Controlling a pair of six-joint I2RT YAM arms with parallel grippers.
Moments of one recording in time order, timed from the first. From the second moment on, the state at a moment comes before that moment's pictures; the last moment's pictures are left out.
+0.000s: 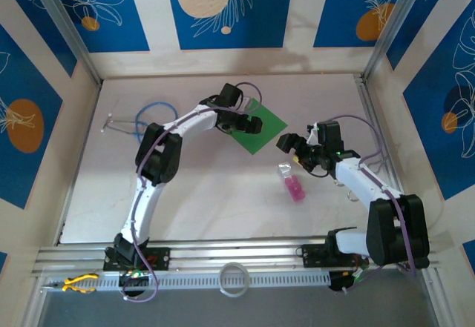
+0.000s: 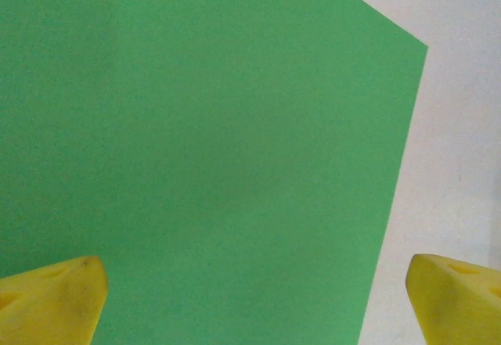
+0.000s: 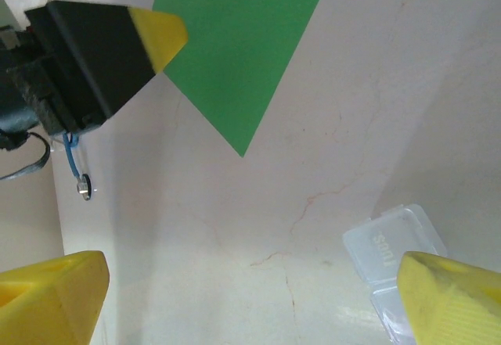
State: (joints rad) left arm -0.57 2.35 1.94 -0.56 0.32 -0.28; right arm 0.15 1.28 0.69 -0.25 -0.50 0.74
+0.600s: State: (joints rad) left arm -0.59 2.25 1.75 -0.62 0.11 -0.43; right arm 0.18 1.28 0.67 -0.23 -0.49 0.76
